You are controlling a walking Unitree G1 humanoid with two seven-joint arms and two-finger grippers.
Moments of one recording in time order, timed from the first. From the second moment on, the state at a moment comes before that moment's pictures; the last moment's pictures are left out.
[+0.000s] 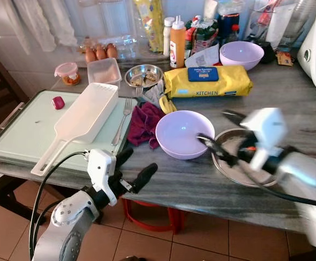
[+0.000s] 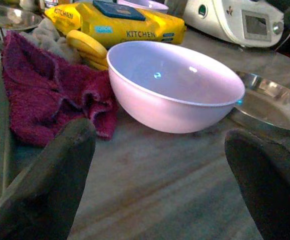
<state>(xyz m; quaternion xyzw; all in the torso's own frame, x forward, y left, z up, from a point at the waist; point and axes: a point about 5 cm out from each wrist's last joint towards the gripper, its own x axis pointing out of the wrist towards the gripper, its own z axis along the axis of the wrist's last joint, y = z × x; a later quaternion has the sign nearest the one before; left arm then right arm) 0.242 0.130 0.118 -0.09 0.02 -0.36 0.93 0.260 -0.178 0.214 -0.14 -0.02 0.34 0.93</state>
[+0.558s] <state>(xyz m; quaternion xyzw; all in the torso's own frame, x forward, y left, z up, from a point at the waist) 0.244 0.131 0.107 -0.09 0.05 -0.42 0.90 0.241 -0.199 0.185 -0.16 0.11 0.32 0.93</state>
